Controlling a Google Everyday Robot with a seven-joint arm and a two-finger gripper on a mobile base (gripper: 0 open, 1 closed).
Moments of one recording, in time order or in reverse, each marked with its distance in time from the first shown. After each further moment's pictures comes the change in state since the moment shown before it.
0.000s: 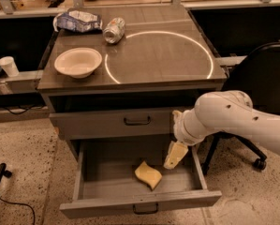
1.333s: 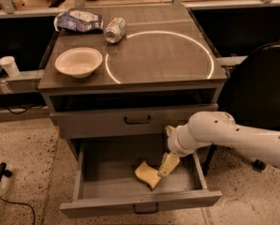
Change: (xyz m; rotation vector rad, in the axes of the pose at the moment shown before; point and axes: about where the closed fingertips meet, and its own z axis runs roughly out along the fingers) arm 0.016 0.014 0.091 -0.069 -0.081 0.008
